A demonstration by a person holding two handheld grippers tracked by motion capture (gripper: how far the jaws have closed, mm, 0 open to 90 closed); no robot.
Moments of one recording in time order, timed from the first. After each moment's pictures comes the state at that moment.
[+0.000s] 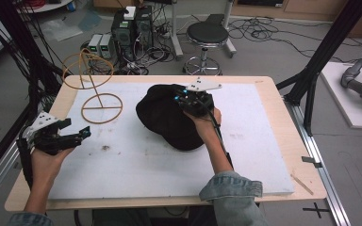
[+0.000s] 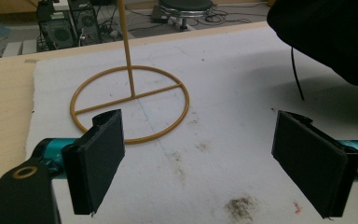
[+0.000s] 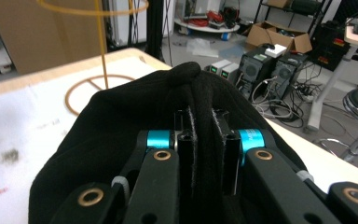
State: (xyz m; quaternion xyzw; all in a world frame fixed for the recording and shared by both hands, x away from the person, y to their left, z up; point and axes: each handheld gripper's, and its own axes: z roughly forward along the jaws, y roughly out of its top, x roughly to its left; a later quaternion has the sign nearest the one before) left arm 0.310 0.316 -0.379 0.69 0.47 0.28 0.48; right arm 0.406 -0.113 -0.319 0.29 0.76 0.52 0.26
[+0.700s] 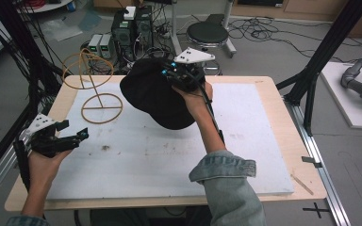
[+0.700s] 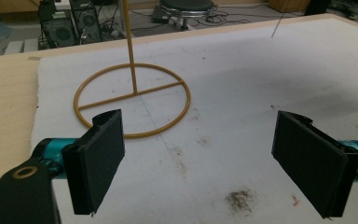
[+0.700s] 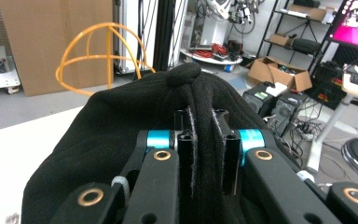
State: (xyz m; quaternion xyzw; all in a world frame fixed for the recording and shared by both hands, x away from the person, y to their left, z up) left arm 0.304 0.320 -0.380 0.69 0.47 0.28 0.48; right arm 0.425 -0.080 -0.248 0.24 0.75 0.55 0.28
